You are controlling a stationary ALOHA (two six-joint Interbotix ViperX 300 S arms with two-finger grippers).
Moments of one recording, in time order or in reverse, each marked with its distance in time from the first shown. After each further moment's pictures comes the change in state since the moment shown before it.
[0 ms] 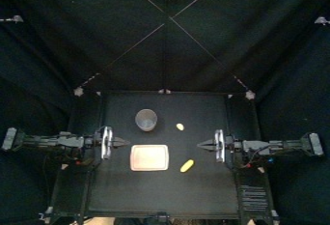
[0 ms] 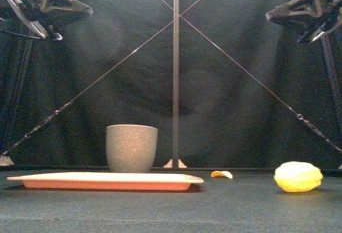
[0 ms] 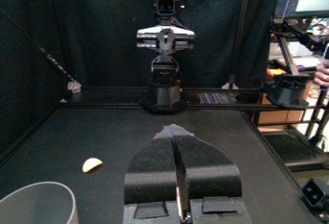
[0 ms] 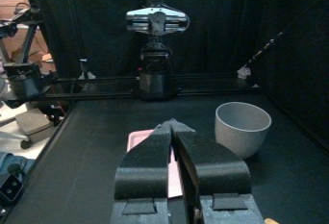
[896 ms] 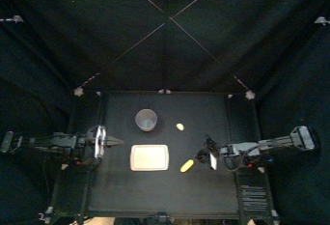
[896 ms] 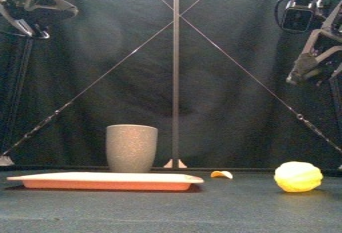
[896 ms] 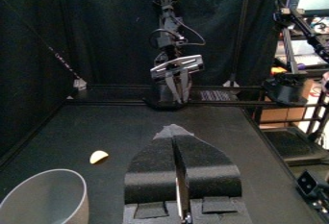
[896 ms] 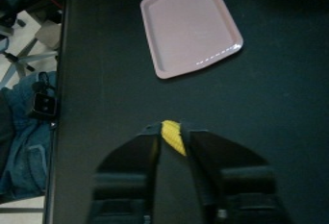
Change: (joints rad) left arm 0.023 -0.190 0.021 0.002 0.179 0.003; right arm 0.118 0.288 -0.044 0.124 0.351 0.316
